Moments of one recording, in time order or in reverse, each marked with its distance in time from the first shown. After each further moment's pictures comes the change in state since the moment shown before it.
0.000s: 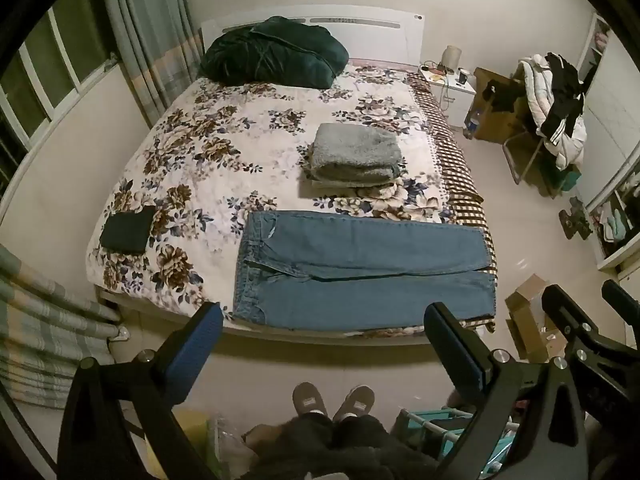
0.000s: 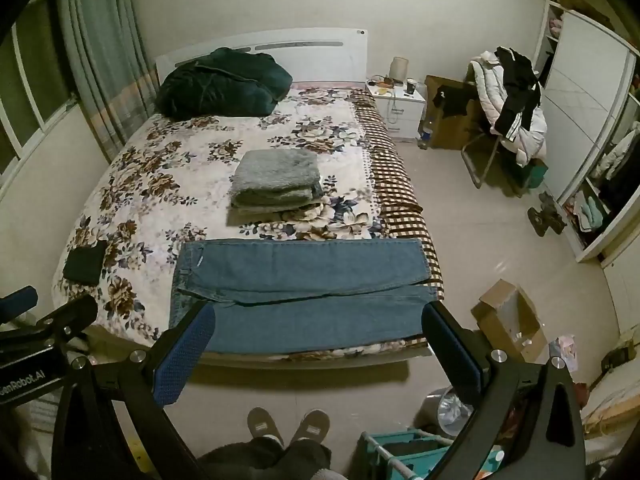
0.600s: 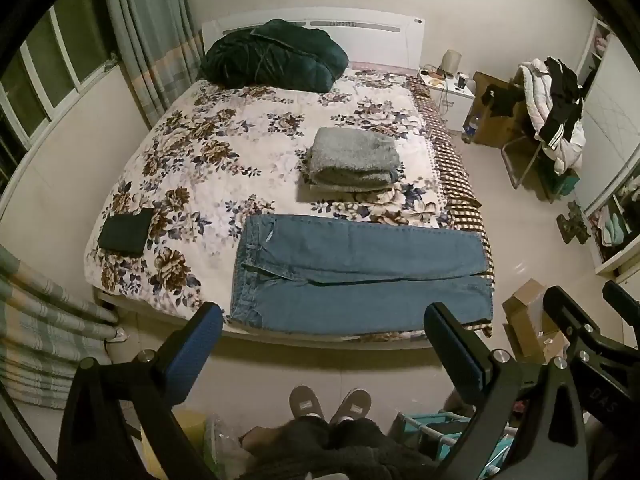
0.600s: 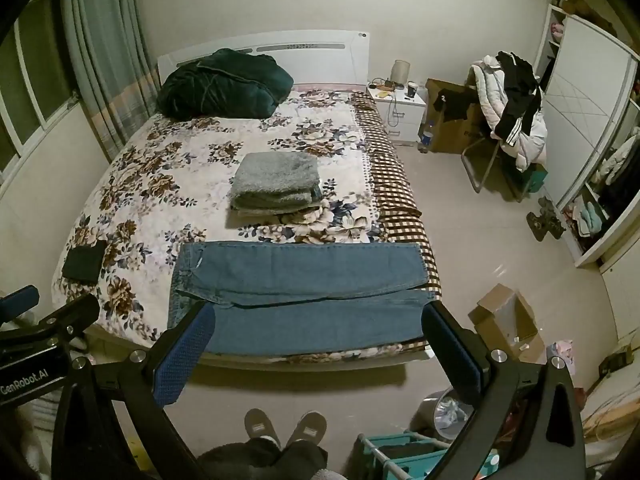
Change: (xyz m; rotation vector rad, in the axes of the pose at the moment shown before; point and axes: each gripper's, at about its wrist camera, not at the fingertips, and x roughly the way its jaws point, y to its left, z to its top) left arm 0.001 0.000 0.000 -0.005 -0.004 -0.013; right arm -0.002 0.000 0.002 -0.009 -0.012 -0.008
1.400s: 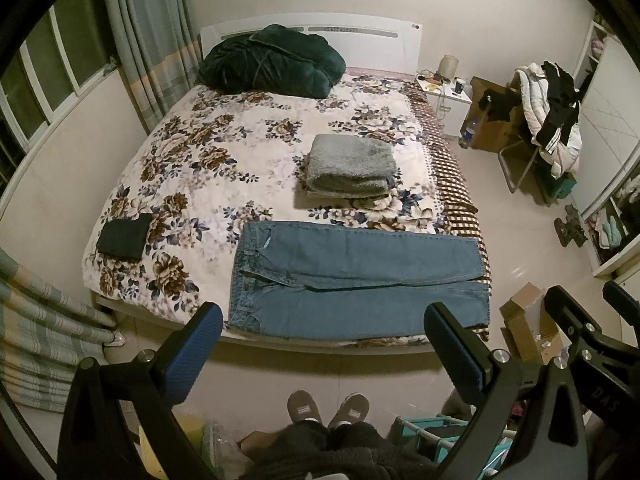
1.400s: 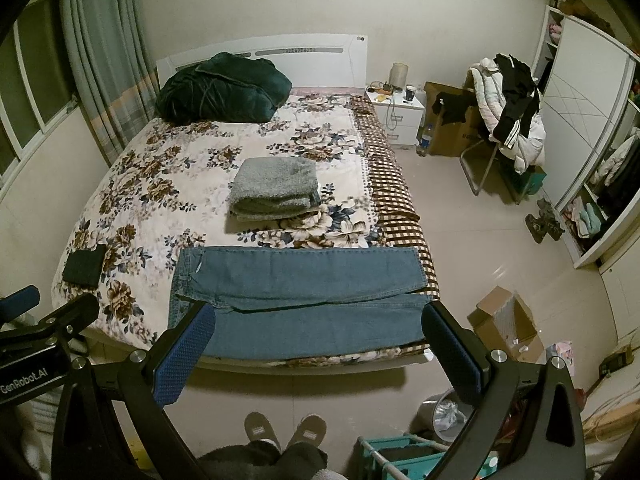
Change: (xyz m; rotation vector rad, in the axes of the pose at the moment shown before) left arm -0.003 -0.014 0.014 -0.003 -0.013 -0.002; right arm -0.005 -0.011 0.016 0.000 -0.011 -0.002
